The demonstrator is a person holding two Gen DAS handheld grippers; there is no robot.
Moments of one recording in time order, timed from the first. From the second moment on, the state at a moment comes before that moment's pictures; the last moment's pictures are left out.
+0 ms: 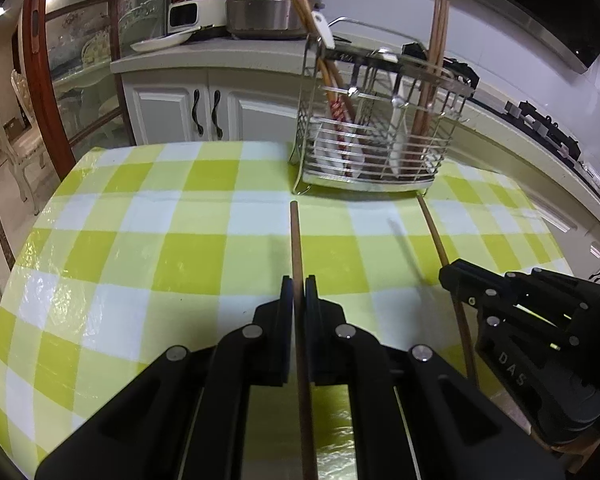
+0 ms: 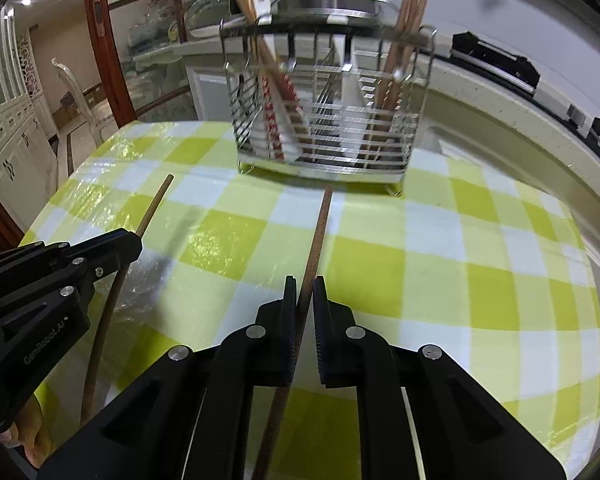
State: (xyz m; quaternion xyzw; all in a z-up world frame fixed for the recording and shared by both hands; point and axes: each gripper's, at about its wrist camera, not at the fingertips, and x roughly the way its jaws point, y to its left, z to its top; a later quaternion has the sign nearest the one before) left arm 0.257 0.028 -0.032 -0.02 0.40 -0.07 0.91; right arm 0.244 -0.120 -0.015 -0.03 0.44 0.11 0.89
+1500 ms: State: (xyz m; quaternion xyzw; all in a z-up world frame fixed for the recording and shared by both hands) left arm 0.211 -0.018 0.088 0.00 0.28 -0.10 0.95; right arm 0.197 -0.200 0.116 0.00 0.32 0.09 0.94
